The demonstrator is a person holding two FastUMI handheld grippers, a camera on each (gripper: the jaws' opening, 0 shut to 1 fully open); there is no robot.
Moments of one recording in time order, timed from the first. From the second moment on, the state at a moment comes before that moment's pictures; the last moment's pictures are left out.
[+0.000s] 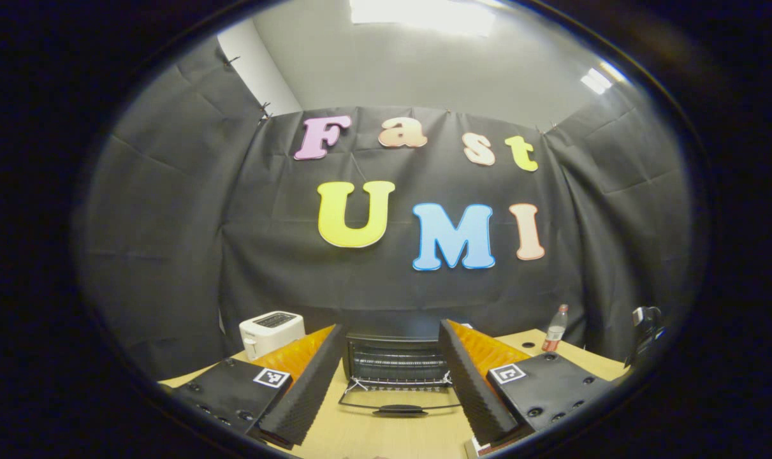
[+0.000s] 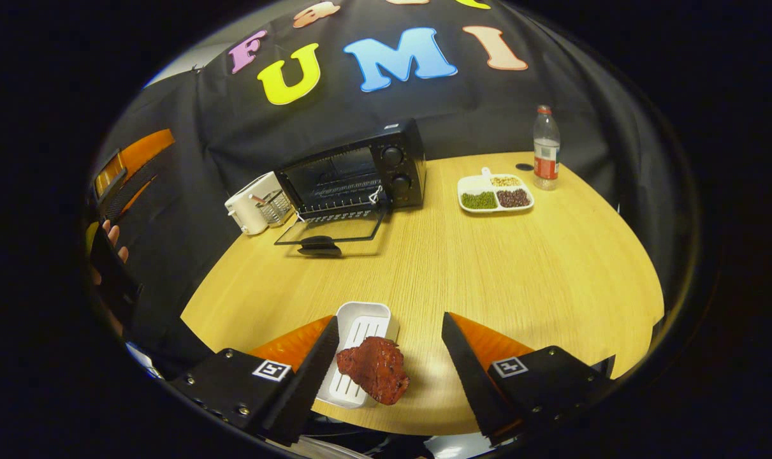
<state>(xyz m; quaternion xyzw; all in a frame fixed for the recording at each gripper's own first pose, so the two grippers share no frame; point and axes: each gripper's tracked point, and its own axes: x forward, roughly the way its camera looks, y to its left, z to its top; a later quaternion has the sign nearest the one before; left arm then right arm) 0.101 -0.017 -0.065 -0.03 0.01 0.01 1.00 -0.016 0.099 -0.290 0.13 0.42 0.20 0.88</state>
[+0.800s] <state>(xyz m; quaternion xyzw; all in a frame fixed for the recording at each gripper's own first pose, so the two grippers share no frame) 0.083 -0.010 -0.064 -0.02 0.02 0.03 1.00 -0.049 0.125 -0.314 0.27 0.51 0.24 0.78</state>
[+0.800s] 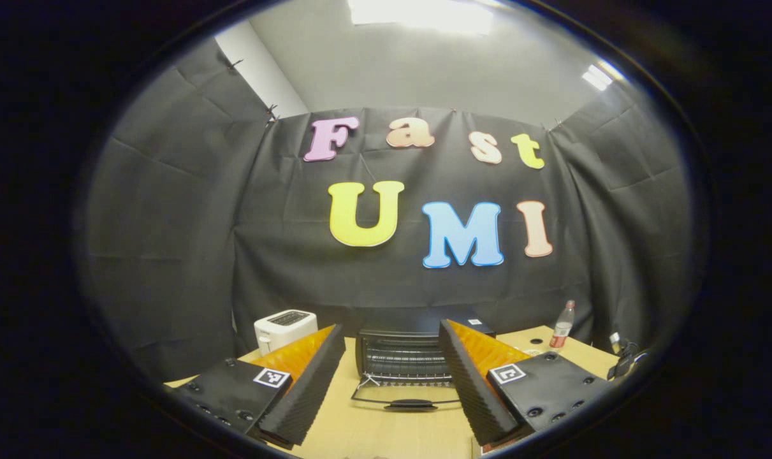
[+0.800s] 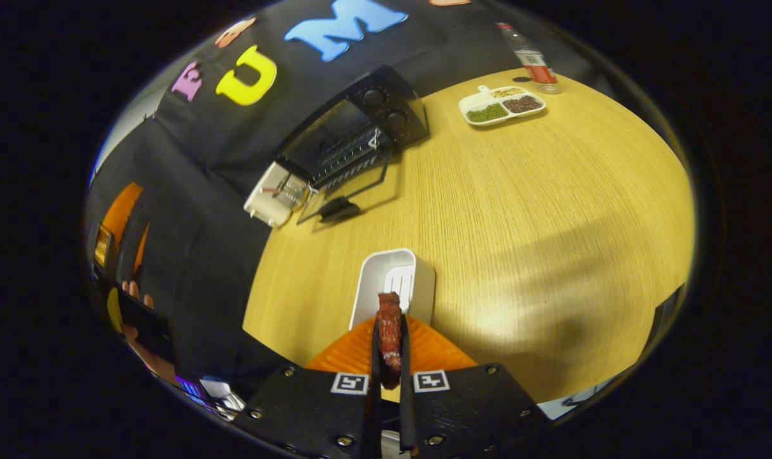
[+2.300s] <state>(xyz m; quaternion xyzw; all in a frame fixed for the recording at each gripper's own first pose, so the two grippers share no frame) 0.198 0.064 -0.080 -0.03 0.00 -0.04 1.00 0.143 0.239 -0.202 0.33 0.33 0.21 0.86</state>
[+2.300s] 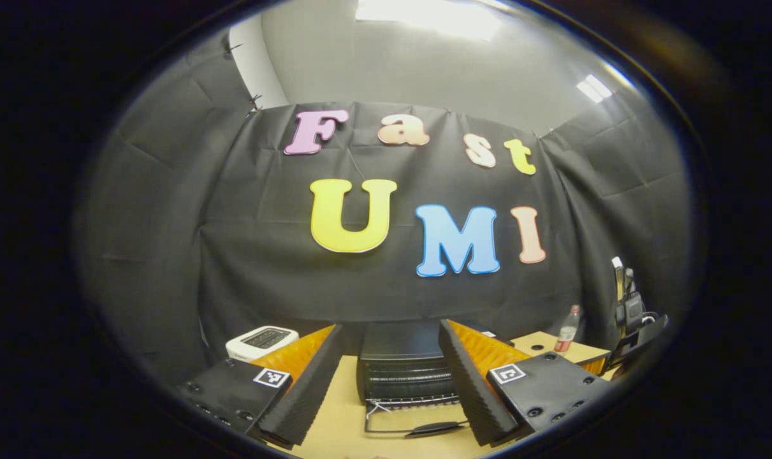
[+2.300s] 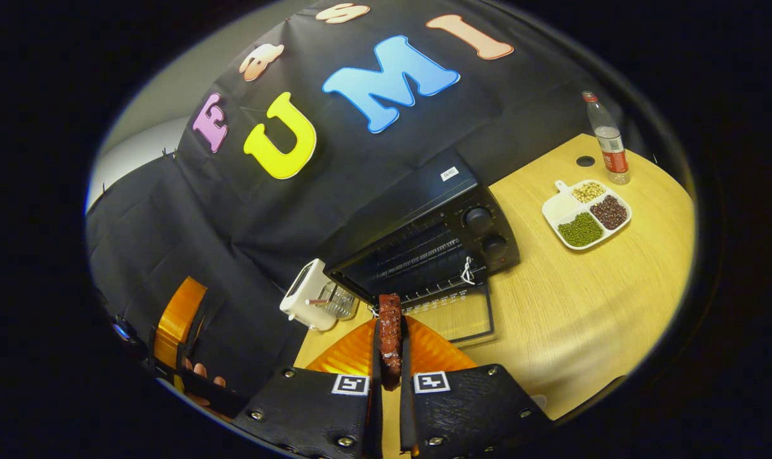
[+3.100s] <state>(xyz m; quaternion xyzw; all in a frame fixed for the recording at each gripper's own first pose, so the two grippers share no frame) 0.230 0.129 -0.120 0.00 0.05 -0.02 1.00 0.278 0.313 -0.278 0.31 0.28 0.19 0.89</state>
